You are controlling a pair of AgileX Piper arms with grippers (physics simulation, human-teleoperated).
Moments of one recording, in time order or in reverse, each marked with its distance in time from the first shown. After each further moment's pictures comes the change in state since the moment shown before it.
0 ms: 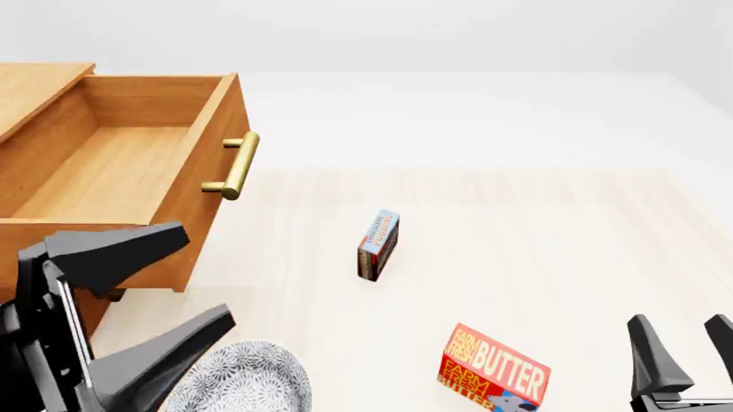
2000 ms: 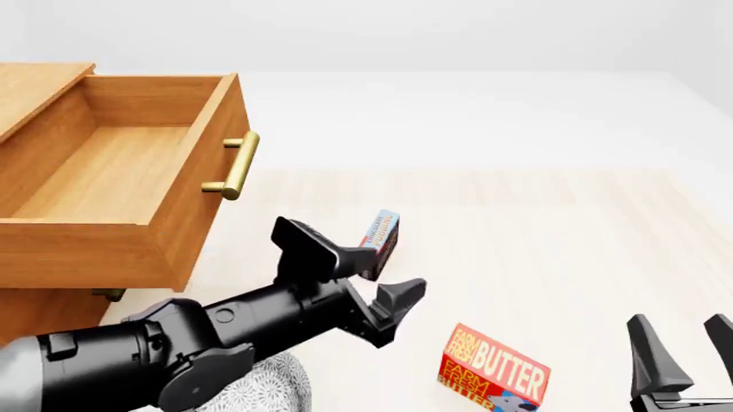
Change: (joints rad) left arm 0.011 0.861 -0.126 -0.408 -0.363; right arm 0.001 0.003 0.000 -0.002 0.000
